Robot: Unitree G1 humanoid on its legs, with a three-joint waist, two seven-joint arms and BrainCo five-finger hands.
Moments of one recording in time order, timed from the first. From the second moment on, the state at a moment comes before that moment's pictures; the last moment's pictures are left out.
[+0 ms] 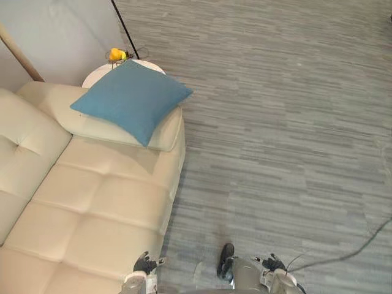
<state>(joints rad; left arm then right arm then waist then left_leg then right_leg) 0.07 0.05 0.08 0.96 -0.08 0.00 0.09 -0.02 -0.04 -0.34 1.04 0.12 0.00 -0.12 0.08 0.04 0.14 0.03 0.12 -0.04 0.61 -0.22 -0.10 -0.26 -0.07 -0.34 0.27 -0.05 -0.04</state>
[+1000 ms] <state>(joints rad) 0.06 0.11 0.03 0.94 -0.12 0.01 0.09 -0.02 -0.04 -0.29 1.09 0.08 0.01 -0.12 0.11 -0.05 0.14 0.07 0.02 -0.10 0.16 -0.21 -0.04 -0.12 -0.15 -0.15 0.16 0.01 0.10</state>
